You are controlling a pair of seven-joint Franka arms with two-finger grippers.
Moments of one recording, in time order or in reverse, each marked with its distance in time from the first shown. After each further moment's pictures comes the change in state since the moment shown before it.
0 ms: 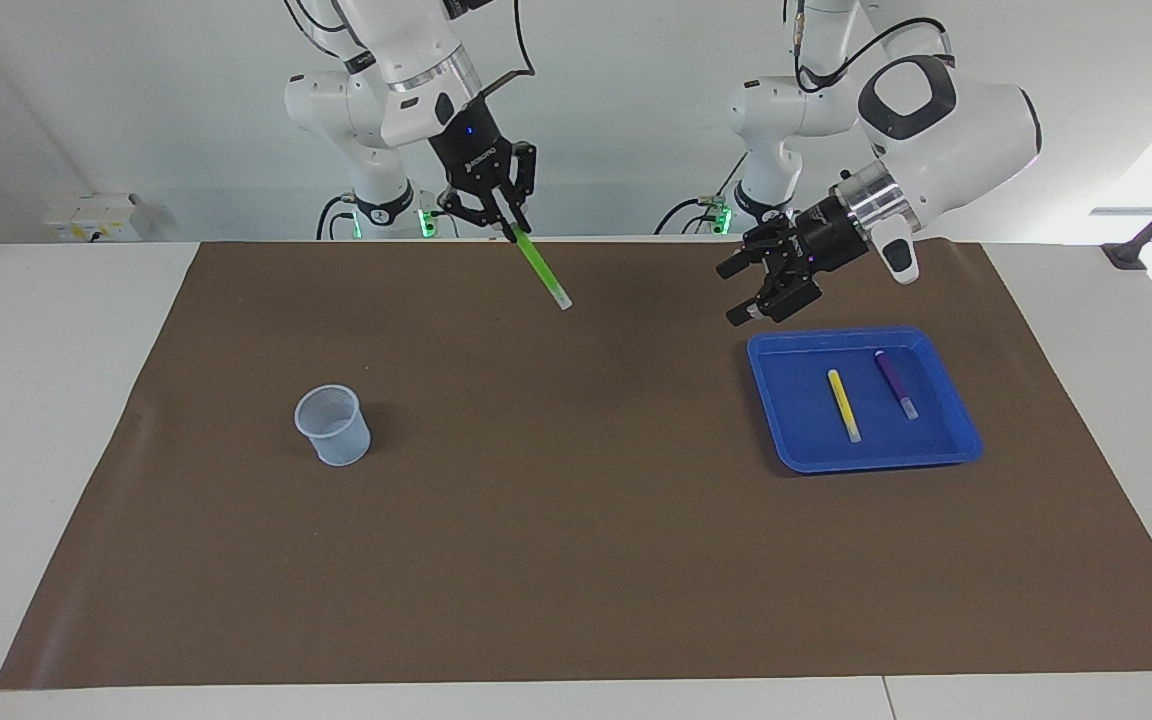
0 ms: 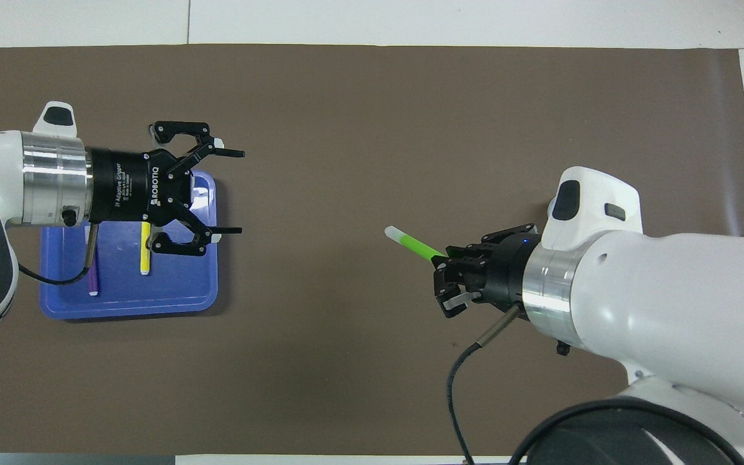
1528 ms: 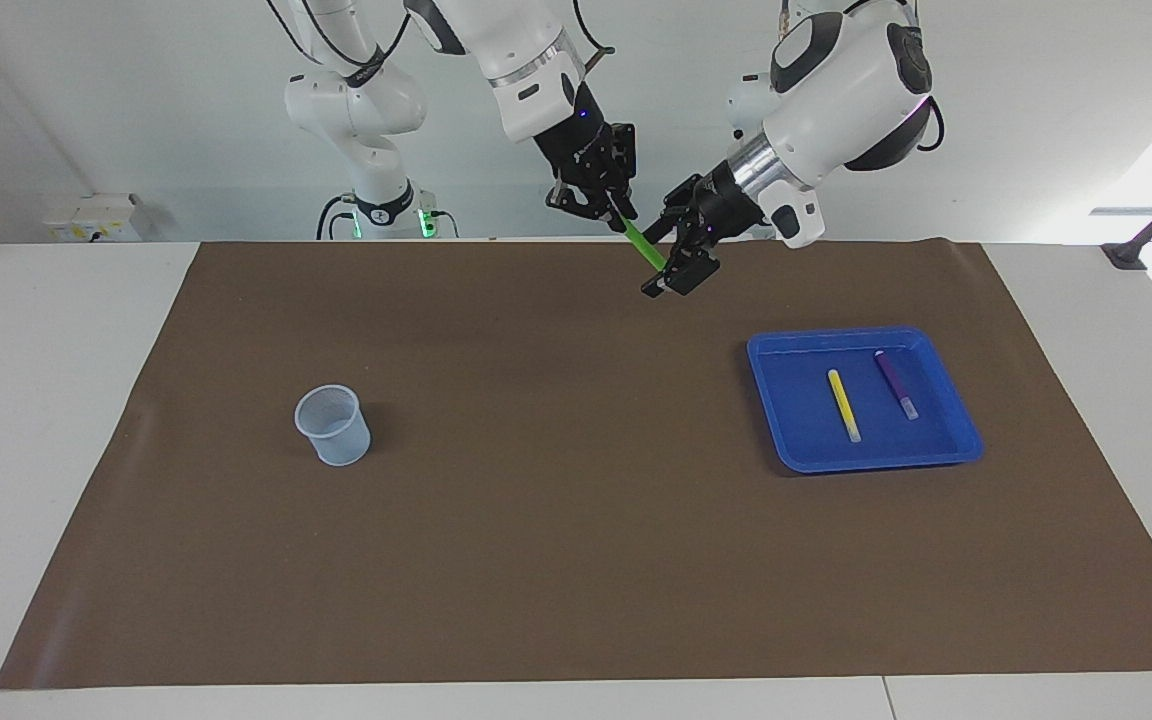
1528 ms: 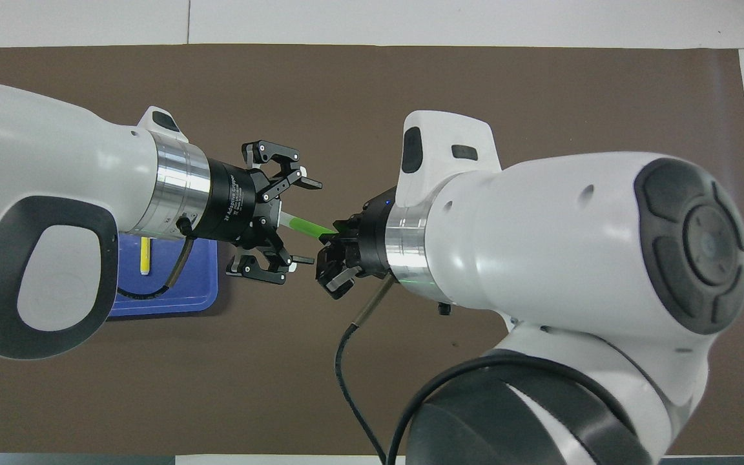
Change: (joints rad) left arm -0.205 0.065 -0.011 0.175 0.277 -0.074 -0.426; right arm 0.003 0.288 0.182 0.319 -0.090 0.009 -0.002
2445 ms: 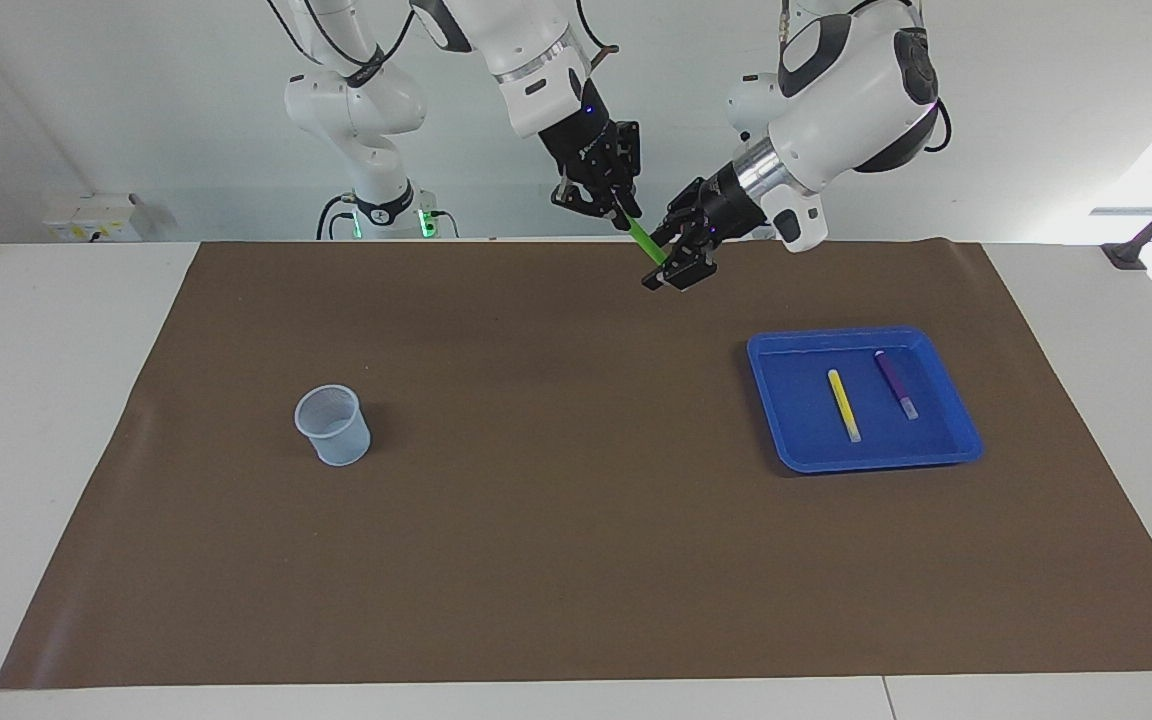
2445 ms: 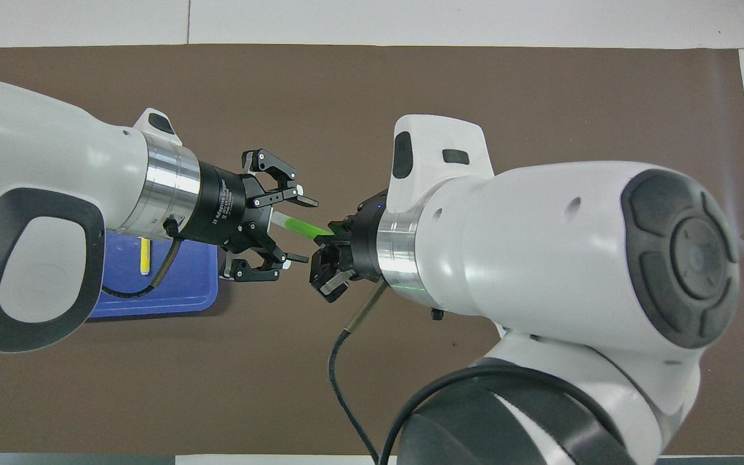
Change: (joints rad) left arm 0.021 0.000 0.013 0.001 -0.022 -0.062 0.074; right arm 0.007 0.001 0.007 0.002 -0.015 0.011 0.000
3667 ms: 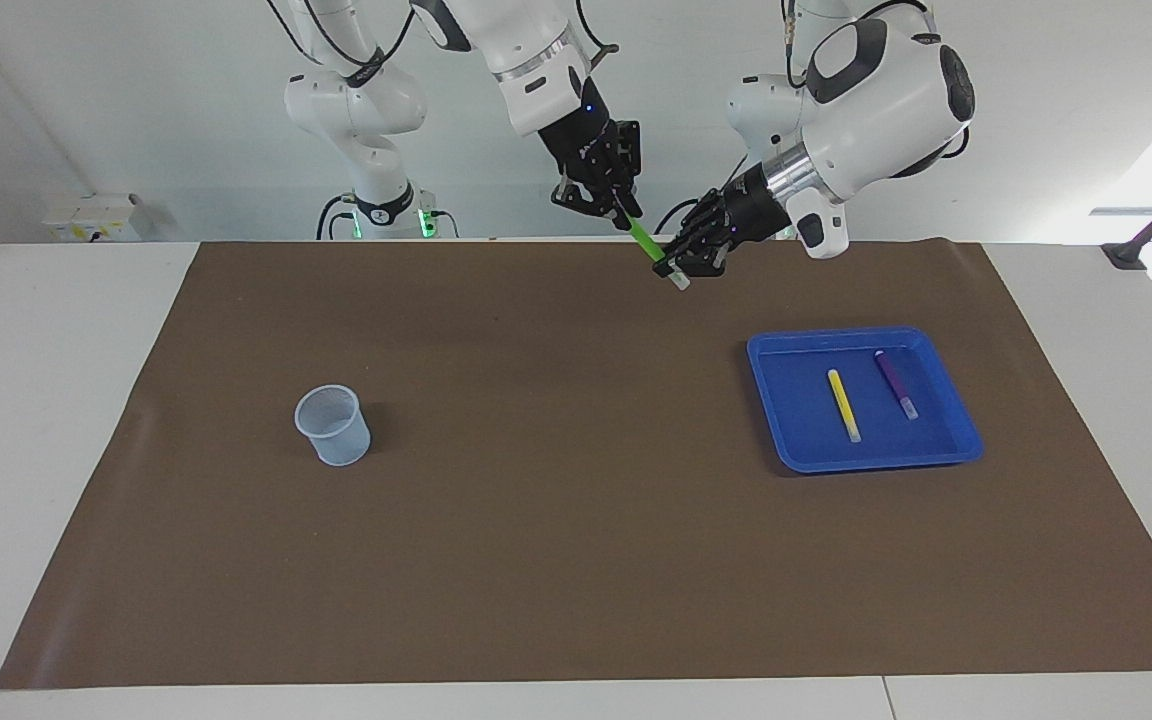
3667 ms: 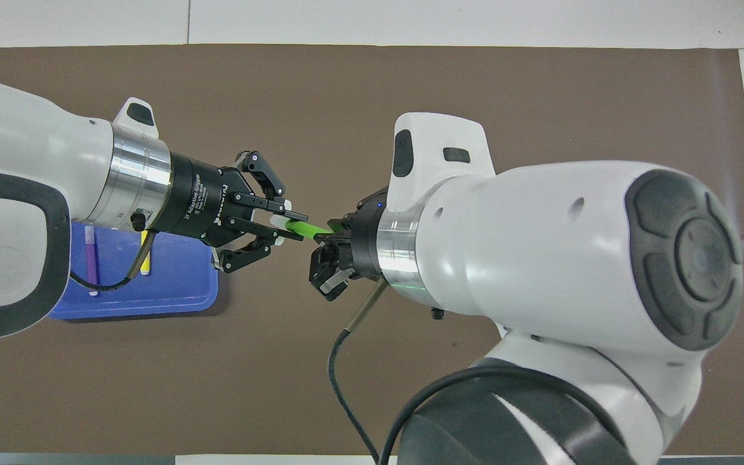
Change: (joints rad) left arm 0.043 -0.001 0.000 -0.001 -0.069 -0.029 0.144; right arm 0.000 0.001 0.000 0.004 -0.003 0.006 -0.002
